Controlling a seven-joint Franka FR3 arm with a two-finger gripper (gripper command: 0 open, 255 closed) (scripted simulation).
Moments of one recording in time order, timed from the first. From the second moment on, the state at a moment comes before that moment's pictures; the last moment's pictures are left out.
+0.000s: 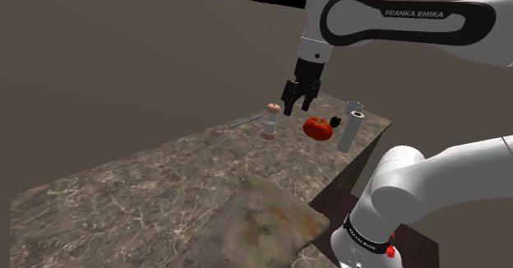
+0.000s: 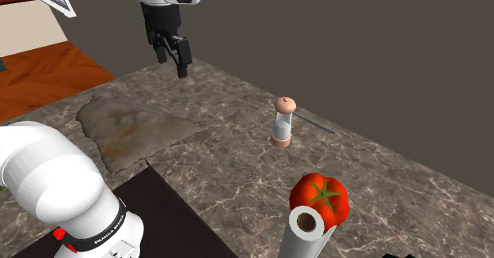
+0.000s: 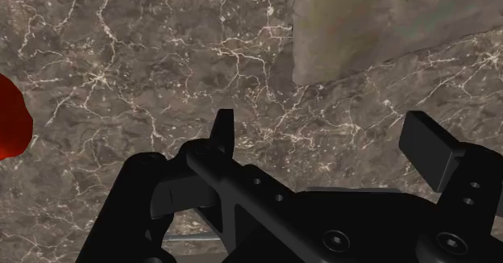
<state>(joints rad) -0.02 -0.76 -0.03 -2.45 0.06 1.68 0.13</state>
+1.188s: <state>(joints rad) -0.08 -0.27 -0.22 -2.25 -0.02 2.01 -0.10</state>
